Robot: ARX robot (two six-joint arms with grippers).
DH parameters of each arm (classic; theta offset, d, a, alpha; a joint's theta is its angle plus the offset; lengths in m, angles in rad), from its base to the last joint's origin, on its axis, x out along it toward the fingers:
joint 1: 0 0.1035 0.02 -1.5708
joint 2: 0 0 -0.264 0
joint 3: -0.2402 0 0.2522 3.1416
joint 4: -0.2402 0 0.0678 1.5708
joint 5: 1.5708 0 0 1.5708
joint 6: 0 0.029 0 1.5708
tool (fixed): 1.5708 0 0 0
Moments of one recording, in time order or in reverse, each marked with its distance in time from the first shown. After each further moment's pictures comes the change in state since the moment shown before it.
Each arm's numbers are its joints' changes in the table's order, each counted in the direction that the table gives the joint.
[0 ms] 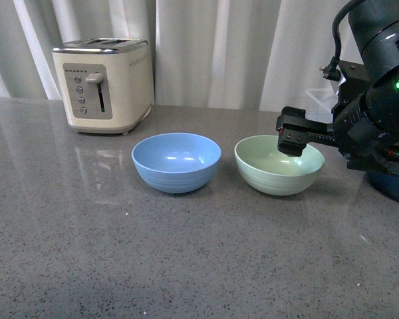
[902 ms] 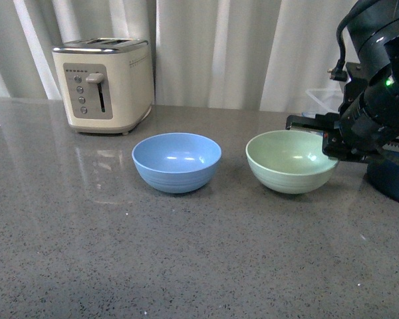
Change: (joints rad) left arm 0.000 0.000 0.000 0.000 0.000 0.000; right arm -0.026 0.026 -0.094 -0.068 0.059 -0.011
